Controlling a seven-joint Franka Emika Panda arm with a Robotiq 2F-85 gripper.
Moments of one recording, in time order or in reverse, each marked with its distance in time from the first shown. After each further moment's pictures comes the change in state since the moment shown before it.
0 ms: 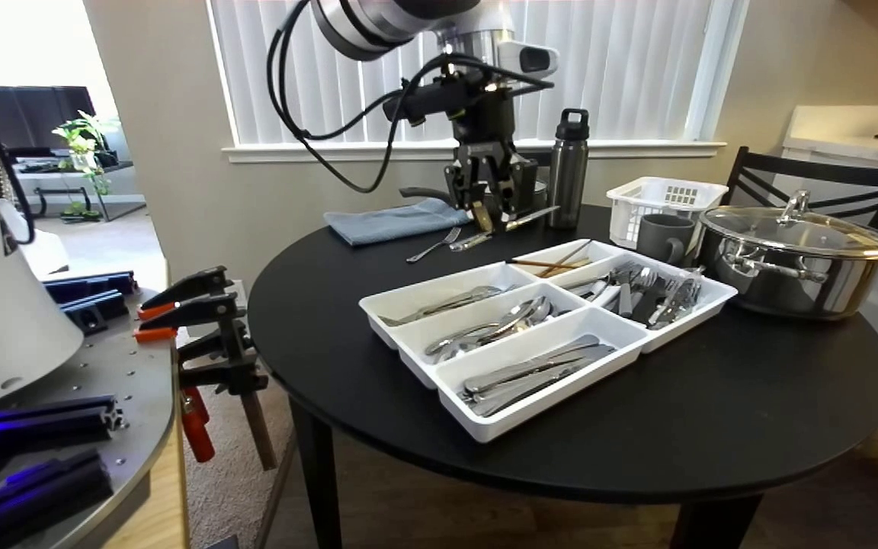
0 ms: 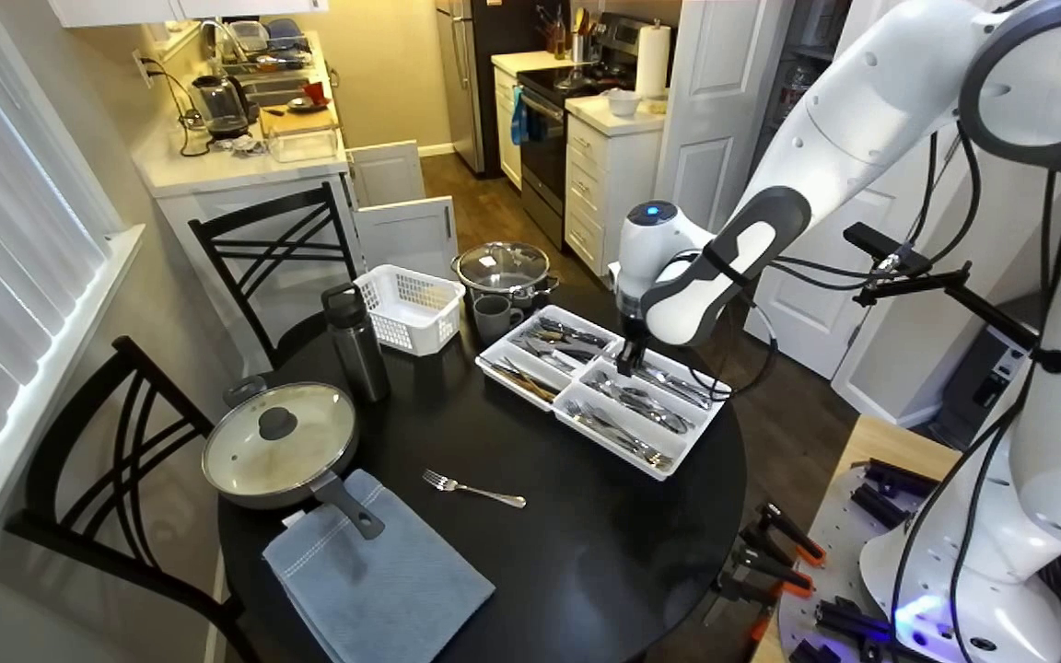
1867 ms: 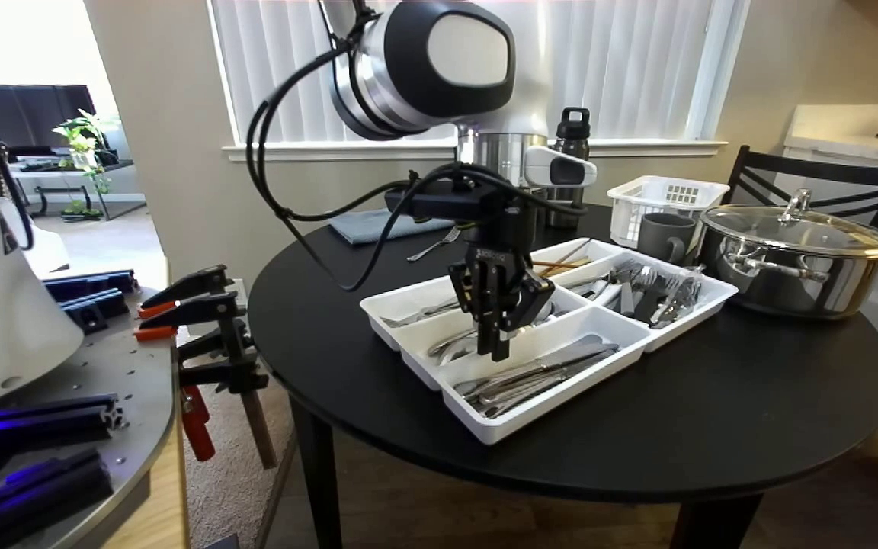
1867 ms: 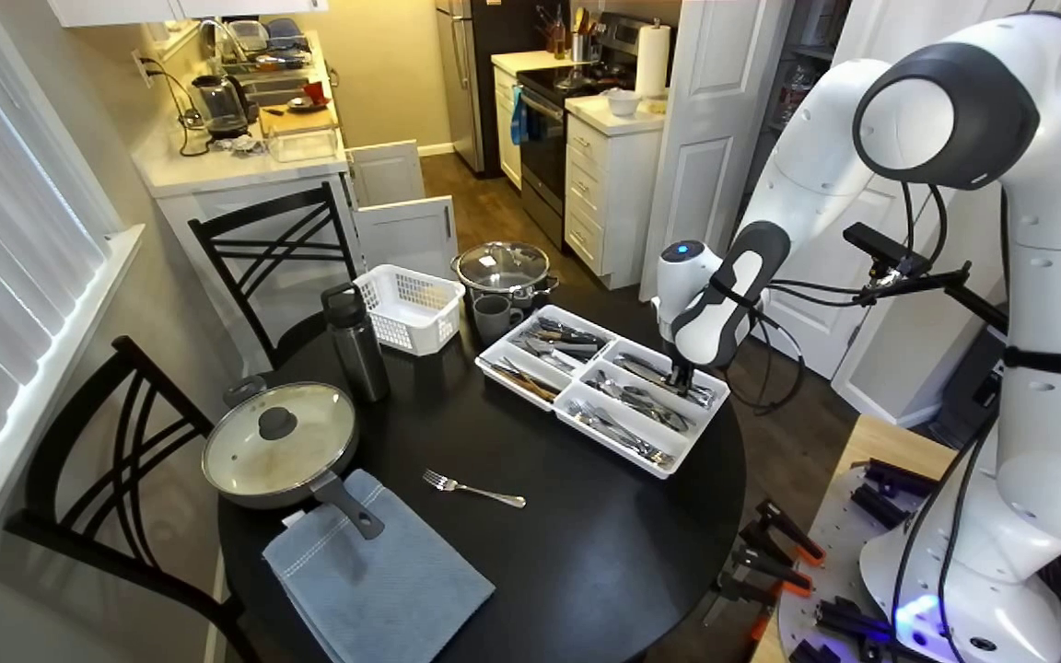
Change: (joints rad) arm -0.157 0.213 -0.035 0.010 -0.045 0.064 -0.075
